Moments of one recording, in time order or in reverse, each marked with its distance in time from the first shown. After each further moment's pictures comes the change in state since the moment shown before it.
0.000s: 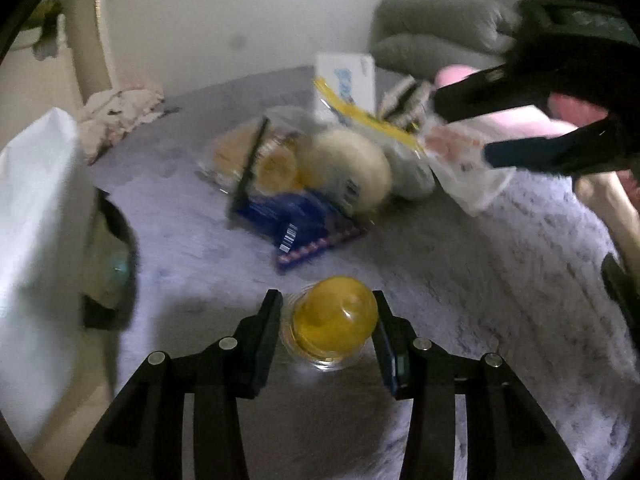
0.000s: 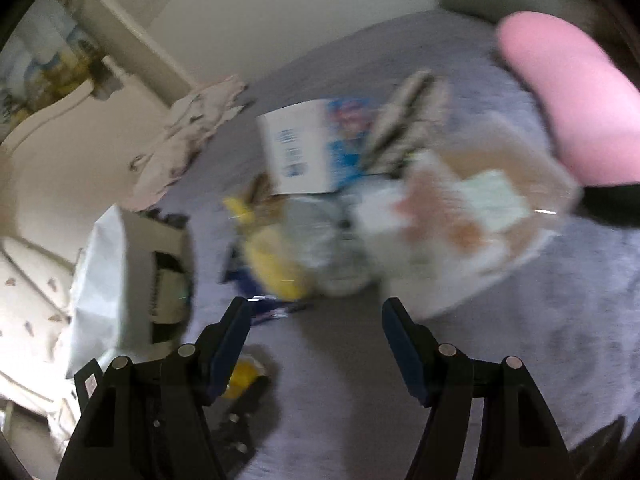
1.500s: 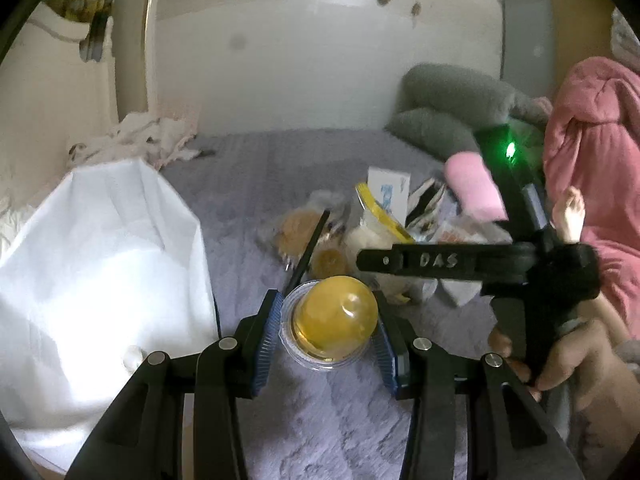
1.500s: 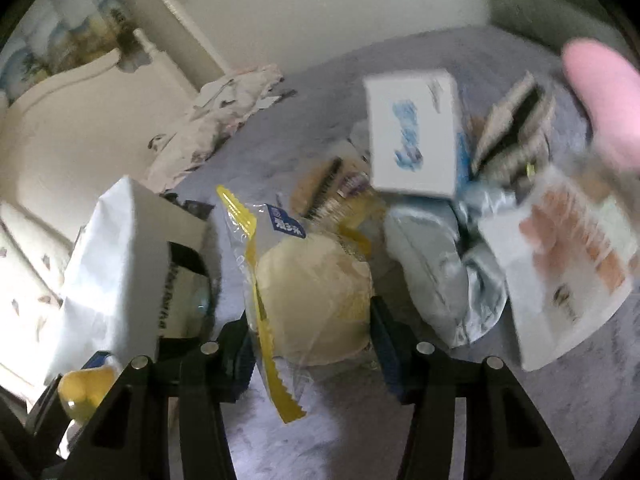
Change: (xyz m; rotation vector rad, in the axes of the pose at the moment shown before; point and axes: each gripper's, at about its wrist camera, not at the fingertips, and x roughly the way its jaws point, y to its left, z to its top) left arm -0.085 0.048 0.036 -0.109 -0.195 -0.010; right arm 0.054 0.067 -0.002 -0.116 -0.032 0.022
